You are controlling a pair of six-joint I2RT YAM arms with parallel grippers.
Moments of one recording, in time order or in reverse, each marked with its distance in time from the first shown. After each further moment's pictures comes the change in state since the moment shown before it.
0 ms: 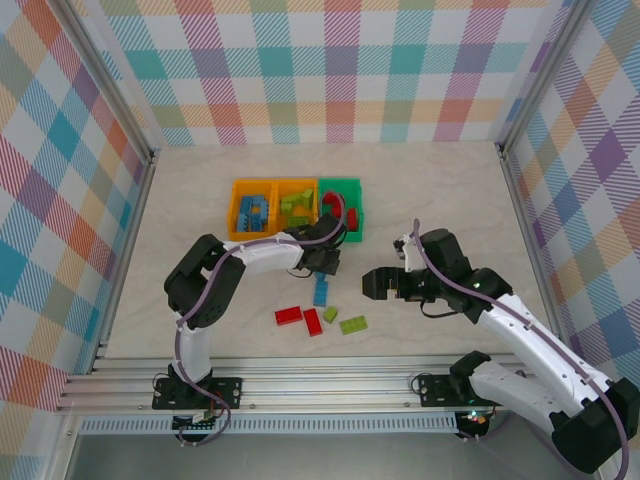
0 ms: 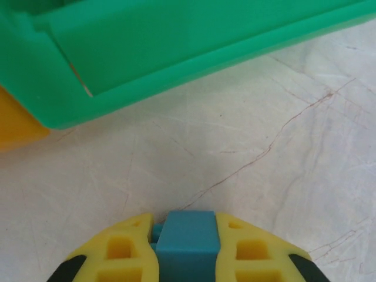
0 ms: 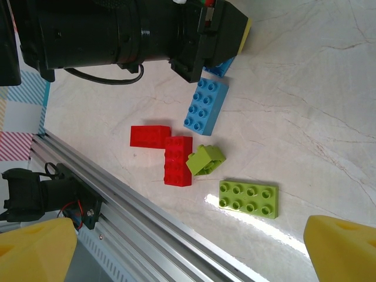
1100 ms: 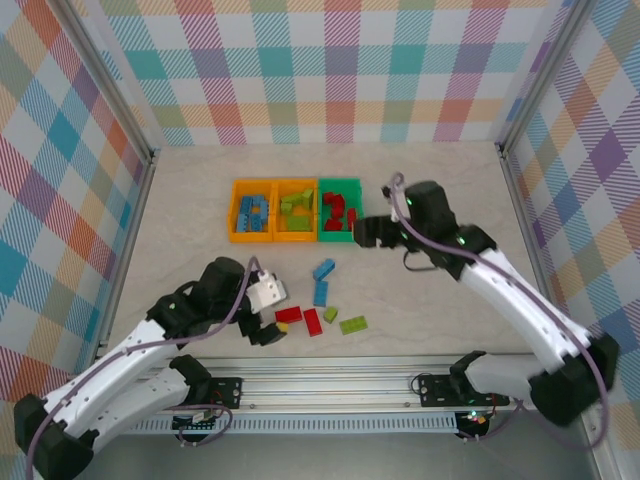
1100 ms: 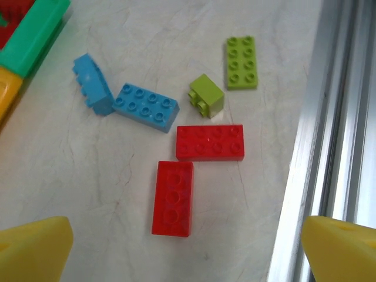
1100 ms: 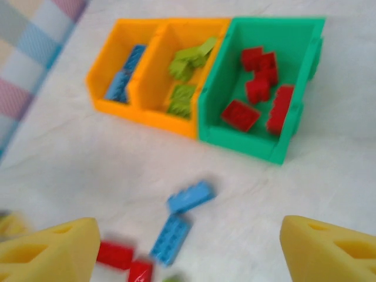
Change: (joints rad) left arm 0.097 -1.130 -0.598 -0.250 0.391 0.731; right arm 0.000 0.214 0.292 0.105 0.233 -0.172
